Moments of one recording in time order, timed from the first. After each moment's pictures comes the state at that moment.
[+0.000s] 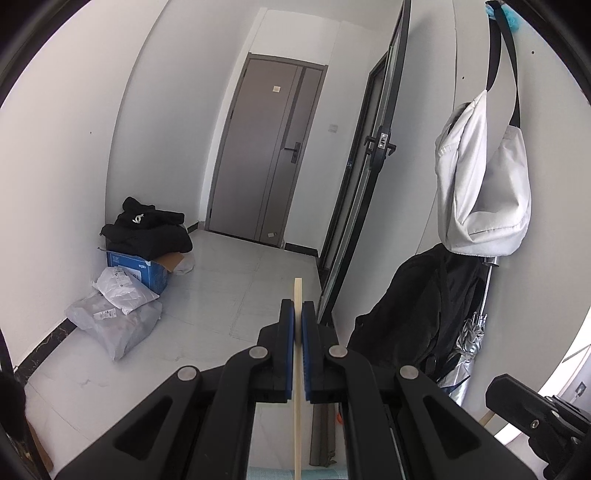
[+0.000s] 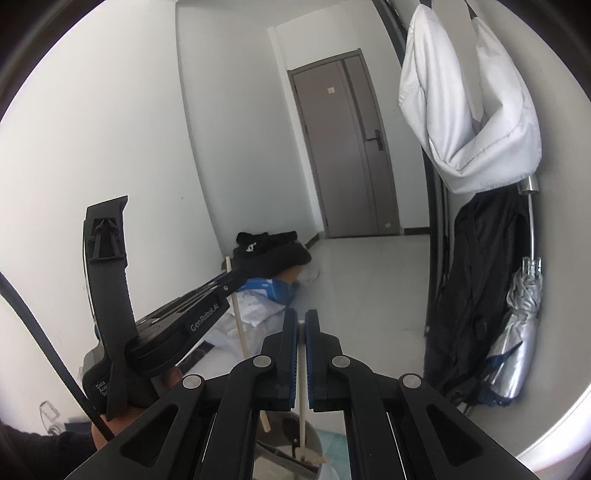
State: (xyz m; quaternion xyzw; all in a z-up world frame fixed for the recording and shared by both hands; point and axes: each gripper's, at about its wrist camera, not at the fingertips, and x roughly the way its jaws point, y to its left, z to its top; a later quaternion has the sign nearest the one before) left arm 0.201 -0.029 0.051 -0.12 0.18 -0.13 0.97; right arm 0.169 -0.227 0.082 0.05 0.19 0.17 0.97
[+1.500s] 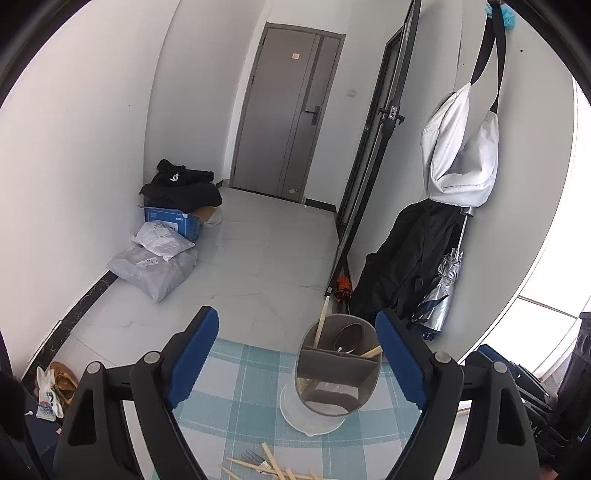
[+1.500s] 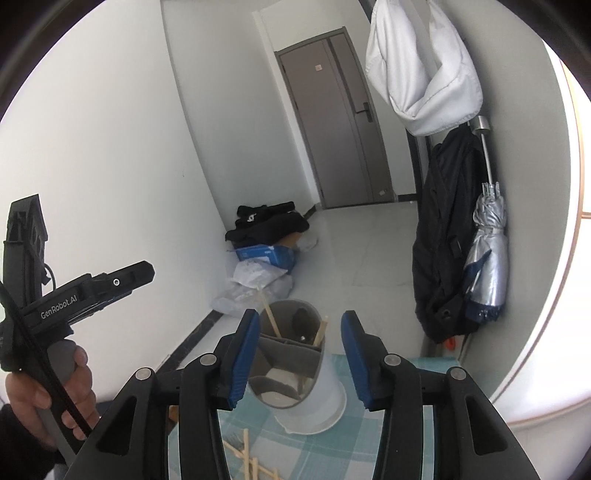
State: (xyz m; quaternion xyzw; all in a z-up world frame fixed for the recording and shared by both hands) left arm 0.062 0.000 0.066 -0.10 0.27 -0.09 0.95; right arm 0.058 -0.250 0.054 0.07 0.24 0.16 0.96
